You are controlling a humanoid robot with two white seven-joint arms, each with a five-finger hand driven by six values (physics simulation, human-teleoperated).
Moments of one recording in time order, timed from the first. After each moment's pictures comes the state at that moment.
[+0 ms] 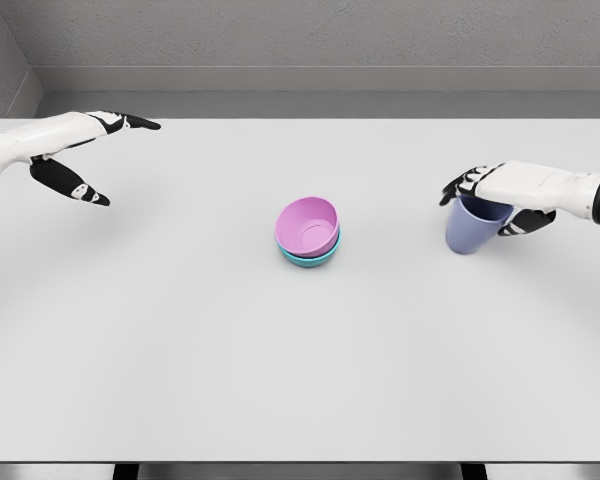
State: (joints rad) left arm -0.74 0.82 -0.61 -1.17 0.05 -0.61 -0.61; right arm -0.62 -0.85 0.58 -1.39 0.37 -0.50 0.61
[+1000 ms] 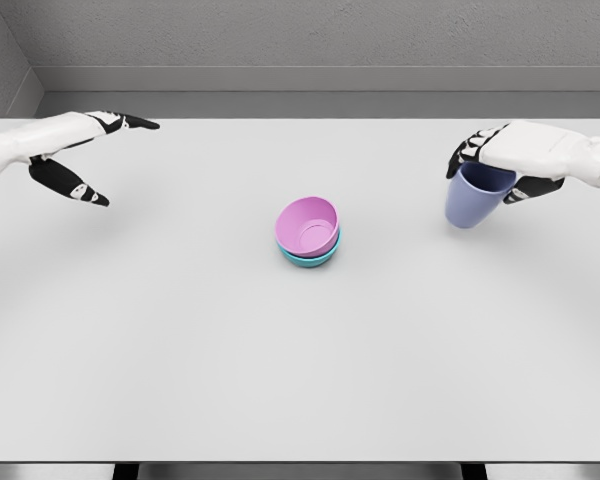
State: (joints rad) left arm -0.74 0.82 -0.60 -1.17 0.06 -0.61 -0.61; right arm -0.68 -0.86 0.53 -1.46 0.38 -0.50 0.61
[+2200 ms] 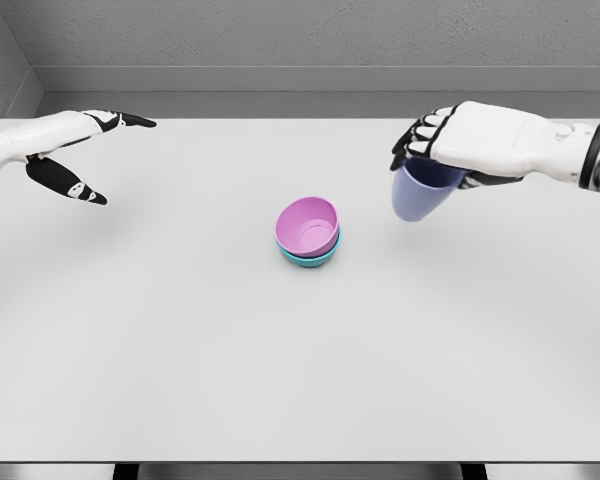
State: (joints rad) left arm -0.74 0.82 -0.60 -1.16 0.06 -0.61 -0.61; right arm -0.69 -0.85 0.51 -1.73 0.38 -0.50 0.61
